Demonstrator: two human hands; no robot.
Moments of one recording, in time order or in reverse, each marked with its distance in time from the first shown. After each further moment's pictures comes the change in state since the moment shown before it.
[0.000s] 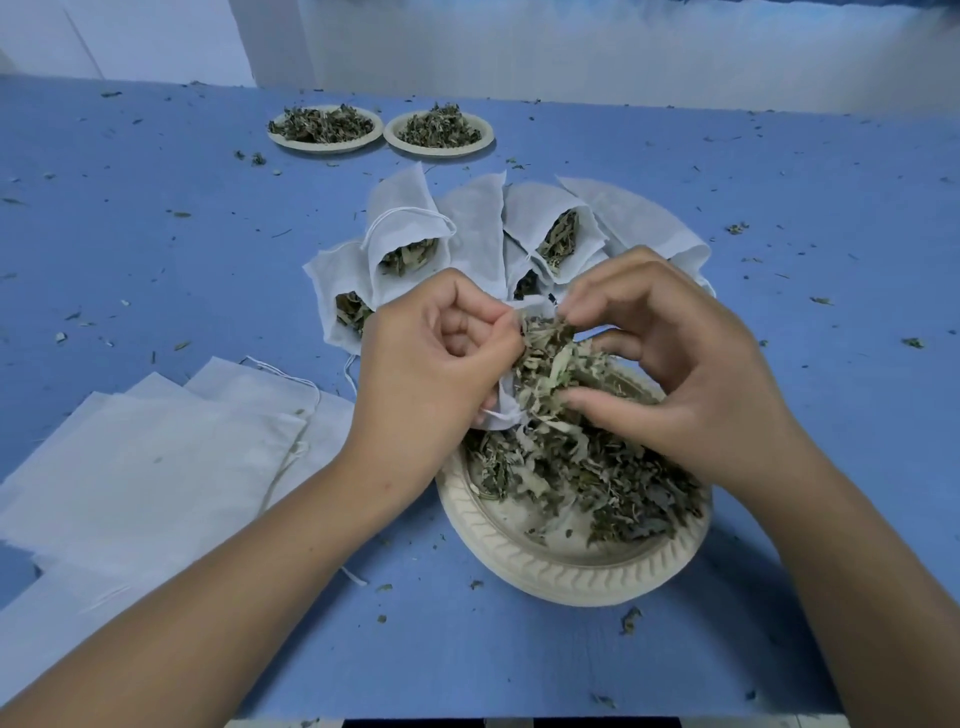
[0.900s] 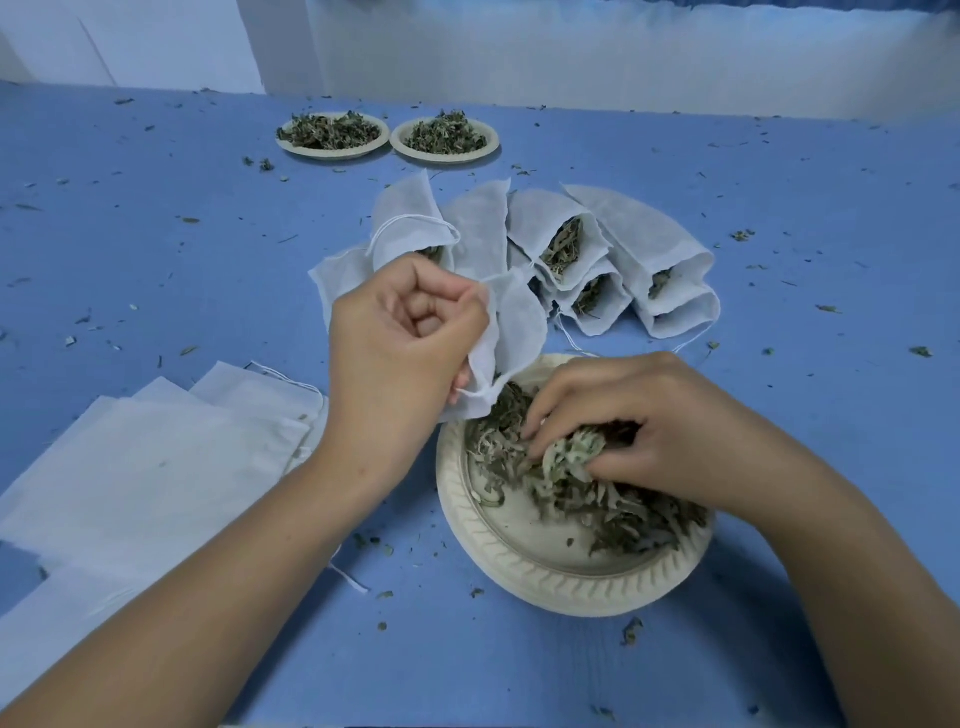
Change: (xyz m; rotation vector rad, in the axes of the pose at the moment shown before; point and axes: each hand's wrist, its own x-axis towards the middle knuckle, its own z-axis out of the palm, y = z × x) left_hand 0.008 0.007 -0.009 -0.043 0.138 -0.011; right_hand 0.002 -0.005 -0.003 -0.259 -0.441 0.065
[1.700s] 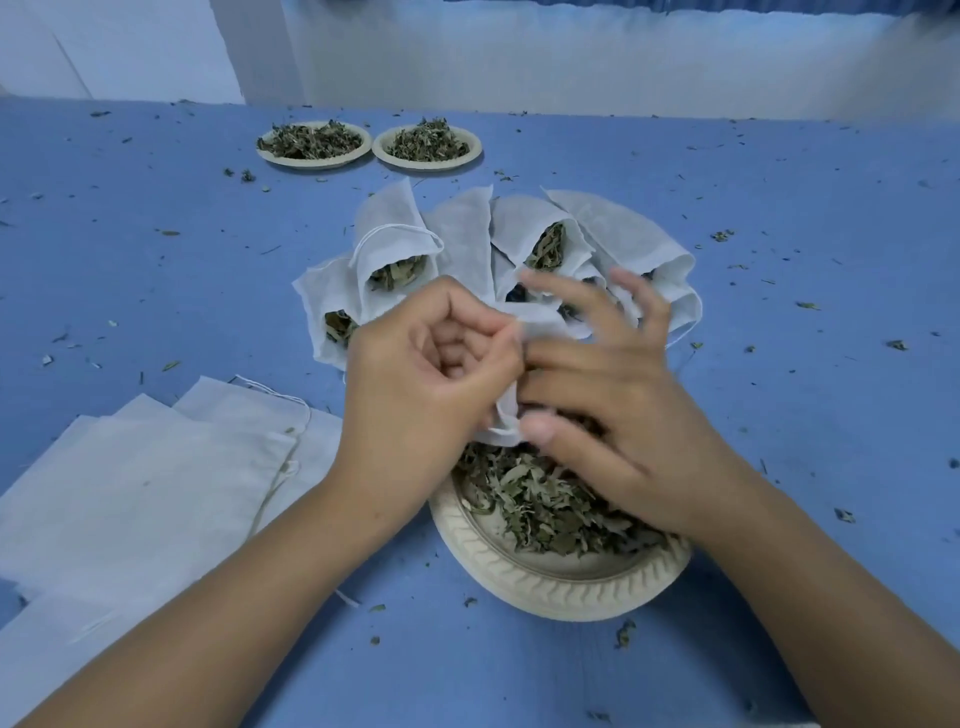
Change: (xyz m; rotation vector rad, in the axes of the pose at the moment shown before) left_hand -0.012 0.001 0.007 0.023 -0.165 0.191; right_hand 0.007 -0.007 0.018 -0.382 0.380 -0.074
